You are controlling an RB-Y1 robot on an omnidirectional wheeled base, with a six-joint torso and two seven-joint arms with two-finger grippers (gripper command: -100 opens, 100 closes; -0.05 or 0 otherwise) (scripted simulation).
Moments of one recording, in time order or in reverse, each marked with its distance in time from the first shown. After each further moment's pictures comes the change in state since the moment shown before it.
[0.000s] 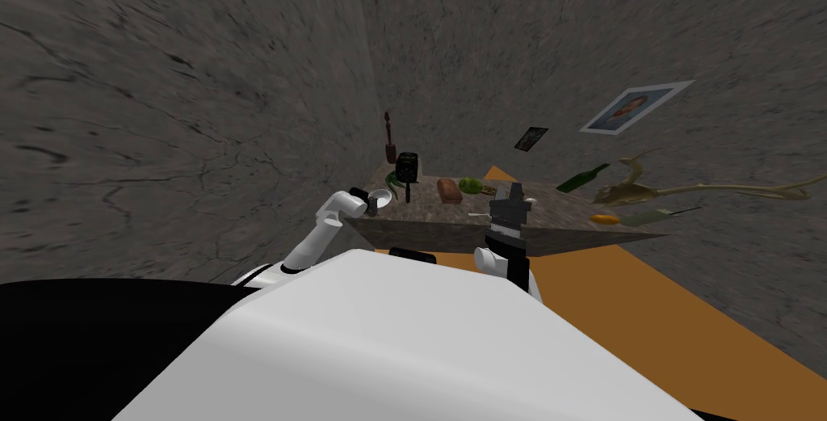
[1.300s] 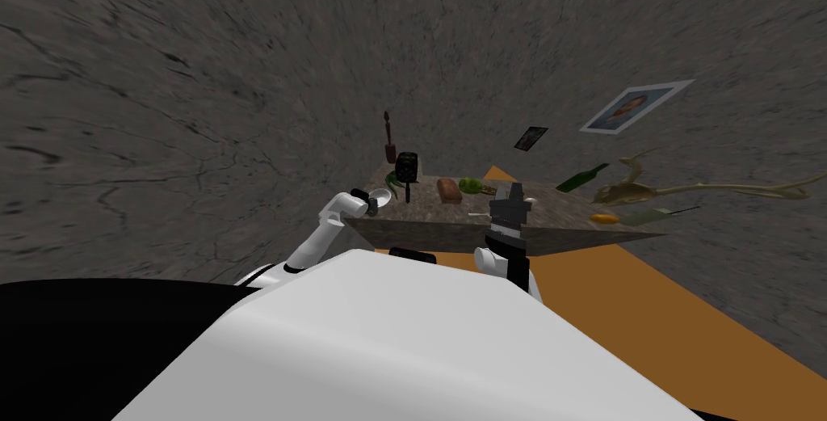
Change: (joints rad) left arm -0.002 -0.016 -0.002 0.058 -0.013 -0.048 -0.024; right arm 0.000 0.000 0.000 0.000 0.000 0.000 0.000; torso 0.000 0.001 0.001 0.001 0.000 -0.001
